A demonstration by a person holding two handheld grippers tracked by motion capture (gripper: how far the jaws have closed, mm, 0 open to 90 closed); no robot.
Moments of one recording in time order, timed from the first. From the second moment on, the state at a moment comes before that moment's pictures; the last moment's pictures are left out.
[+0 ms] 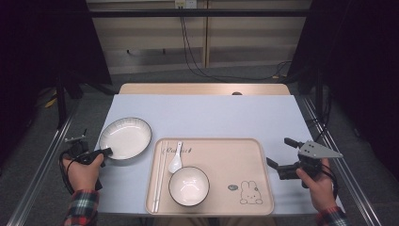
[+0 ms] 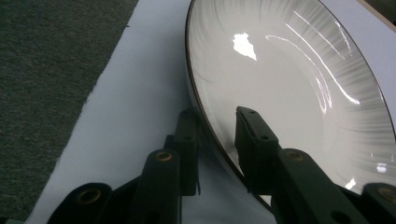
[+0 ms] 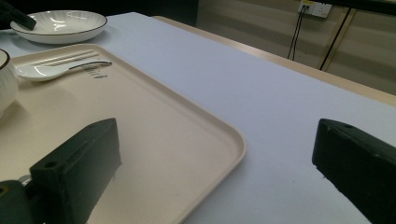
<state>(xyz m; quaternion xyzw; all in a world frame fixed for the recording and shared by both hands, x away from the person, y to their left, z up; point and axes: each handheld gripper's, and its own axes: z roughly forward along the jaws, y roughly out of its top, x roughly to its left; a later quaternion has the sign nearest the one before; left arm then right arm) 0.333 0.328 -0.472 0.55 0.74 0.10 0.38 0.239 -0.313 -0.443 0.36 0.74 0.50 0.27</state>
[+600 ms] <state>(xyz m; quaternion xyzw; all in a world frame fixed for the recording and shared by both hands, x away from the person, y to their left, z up) 0.349 0.323 -0.480 0.49 0.77 0.05 0.41 0.242 -0.313 -0.446 0.36 0.74 0.50 0.27</state>
